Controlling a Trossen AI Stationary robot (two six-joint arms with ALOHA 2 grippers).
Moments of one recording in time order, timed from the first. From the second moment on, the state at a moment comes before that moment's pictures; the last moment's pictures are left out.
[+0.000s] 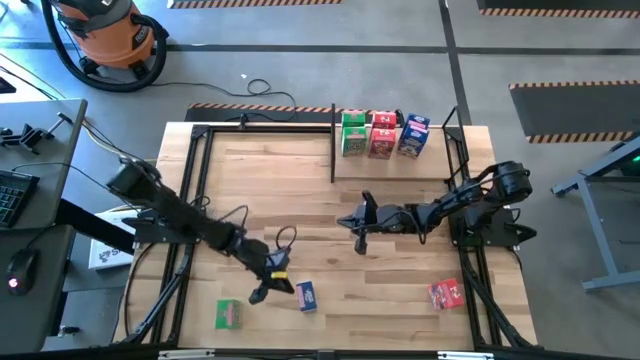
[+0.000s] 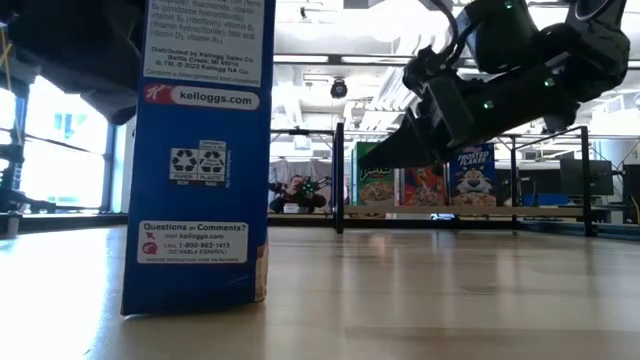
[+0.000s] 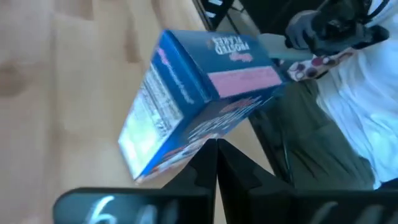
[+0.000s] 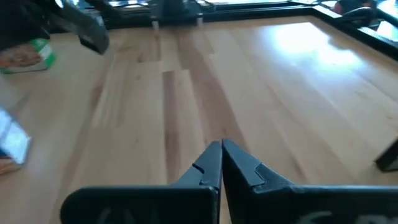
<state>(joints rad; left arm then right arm) -0.45 1.57 0.58 0.50 0.17 -0.44 0.14 1.67 0.51 0.81 0.25 0.11</state>
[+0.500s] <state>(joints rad) -0.51 1.79 0.58 0.81 0.16 -0.59 0.22 1.67 0.51 0.78 0.10 0.32</state>
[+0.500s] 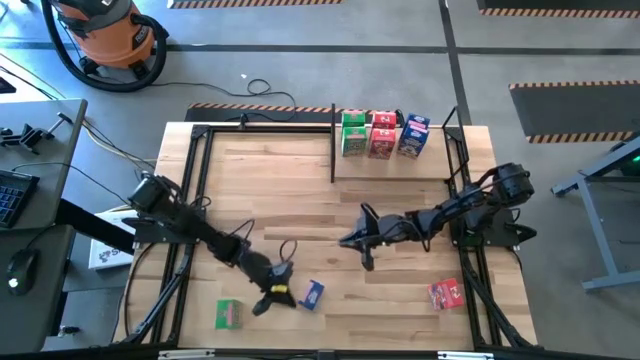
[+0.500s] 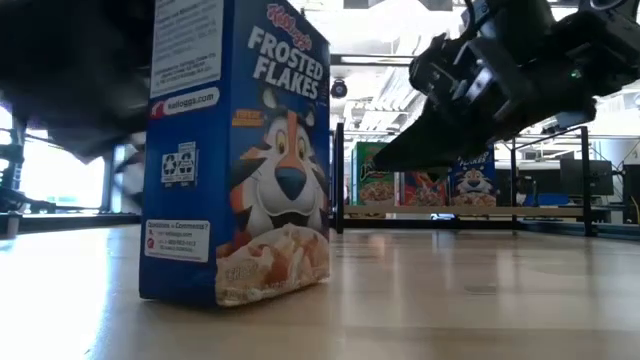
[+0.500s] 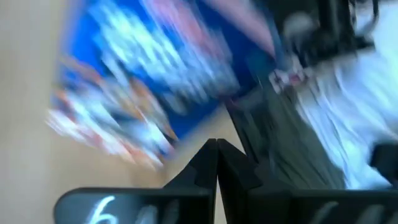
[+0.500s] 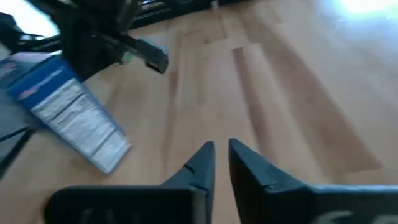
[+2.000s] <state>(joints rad) -0.47 1.83 0.58 0.82 0.15 -0.57 0.21 1.92 1.05 0.46 -0.59 -0.14</state>
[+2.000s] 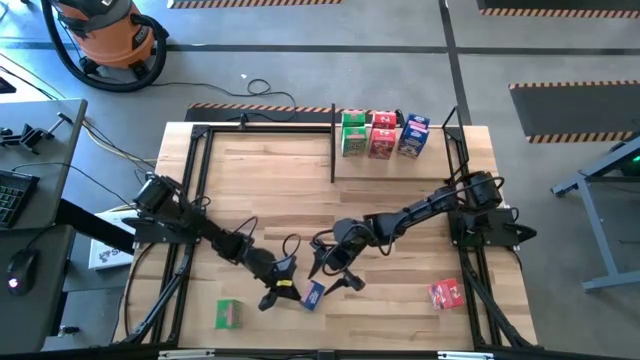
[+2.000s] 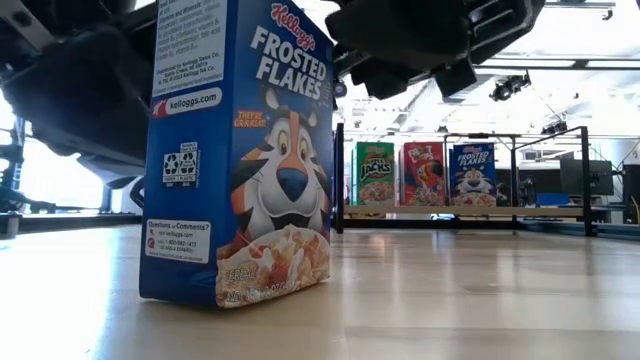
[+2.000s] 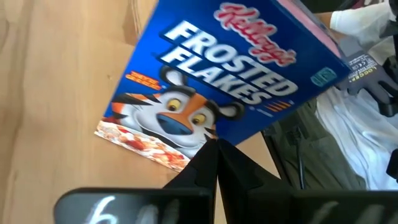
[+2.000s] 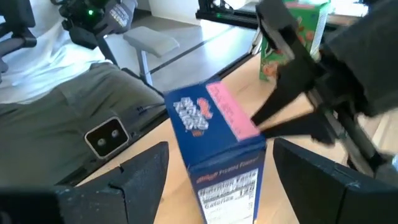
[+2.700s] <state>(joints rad) -0.43 1.83 0.58 0.82 0.17 -0.54 0.22 1.92 1.05 0.47 -0.58 -0.11</state>
